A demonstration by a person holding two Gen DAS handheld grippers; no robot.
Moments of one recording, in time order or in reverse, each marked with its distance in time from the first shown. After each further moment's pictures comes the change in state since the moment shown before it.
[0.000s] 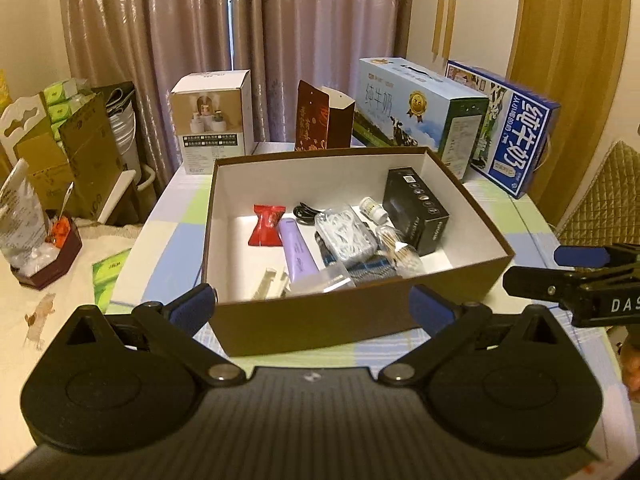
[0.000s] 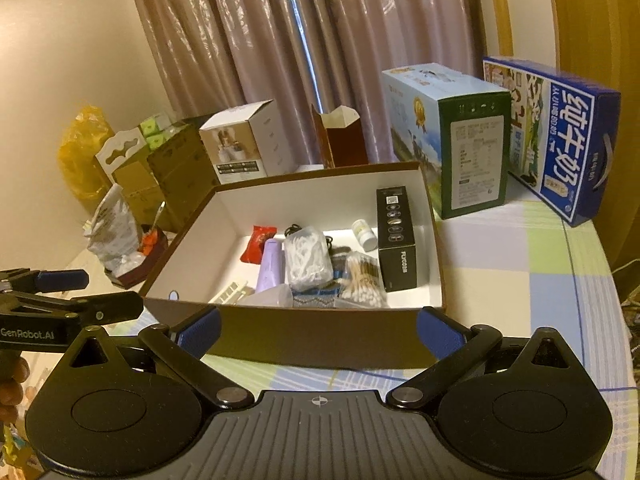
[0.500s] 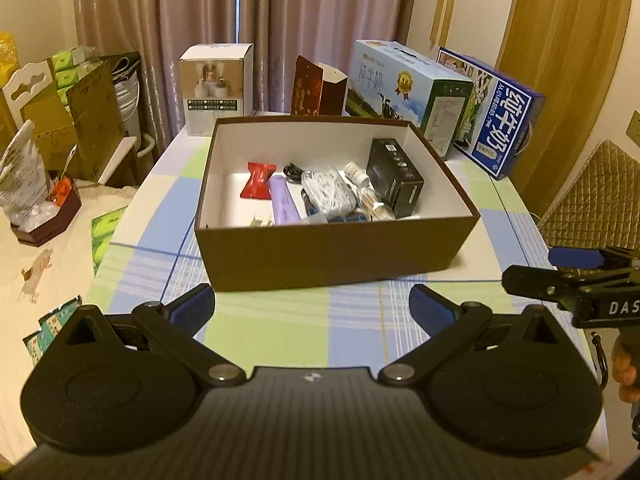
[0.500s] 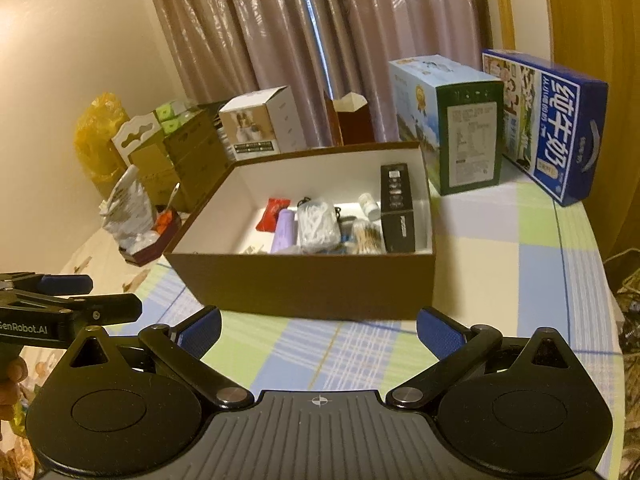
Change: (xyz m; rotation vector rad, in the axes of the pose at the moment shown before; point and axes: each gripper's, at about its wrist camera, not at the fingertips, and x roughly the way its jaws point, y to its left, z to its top) left arm -0.046 -0.014 -0.037 -0.056 0.062 -0.018; right arm -0.048 0.002 -0.034 -0.021 0.036 0.028
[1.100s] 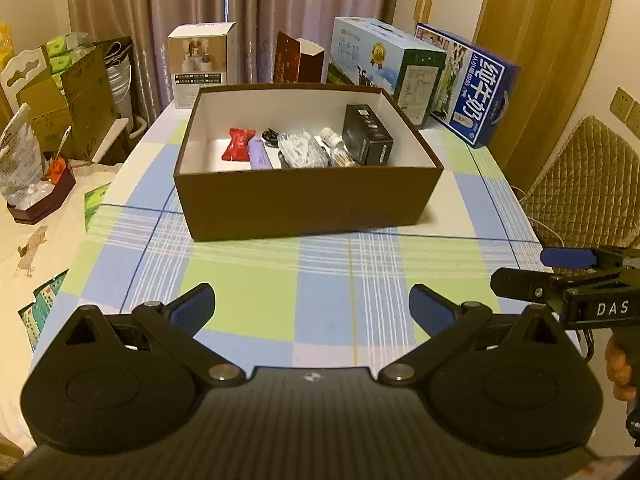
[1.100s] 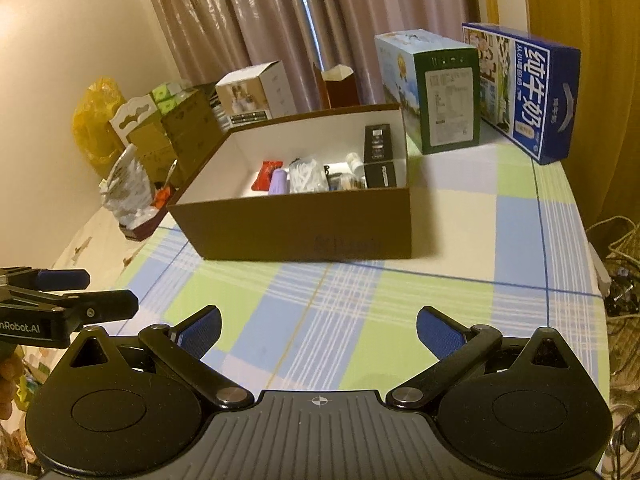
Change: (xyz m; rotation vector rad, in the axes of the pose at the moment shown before) left arm -0.028 -0.032 -0.042 0.008 0.051 -0.018; right arm -0.040 -0.009 -0.044 0.020 0.063 -0.012
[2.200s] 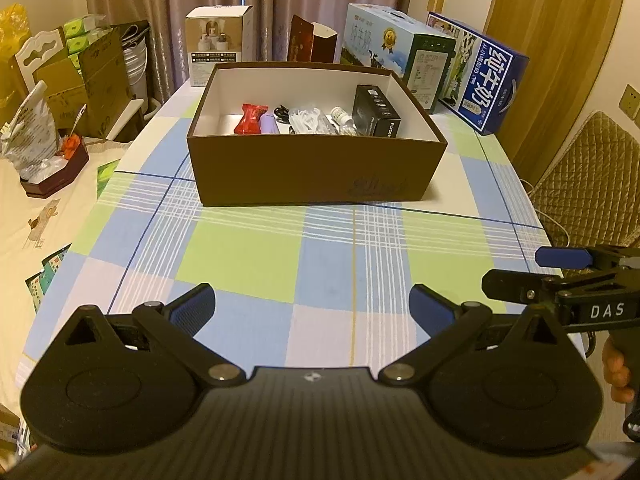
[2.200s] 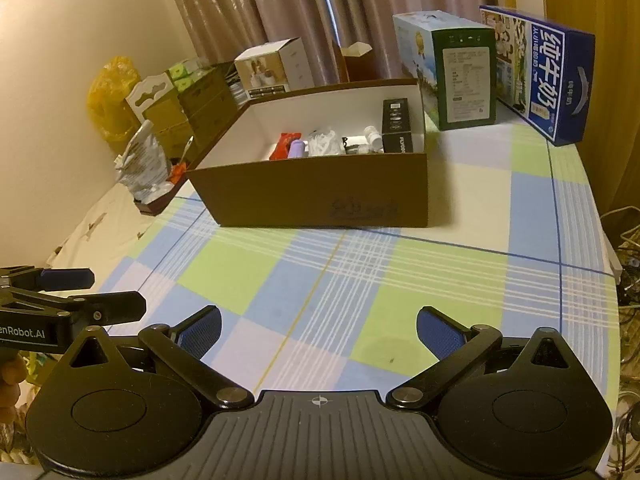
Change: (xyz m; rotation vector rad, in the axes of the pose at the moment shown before) left arm -0.011 -0.006 -0.029 -0.045 0.028 0.038; right arm -0.003 0.009 -0.023 -0.025 0.054 0.040
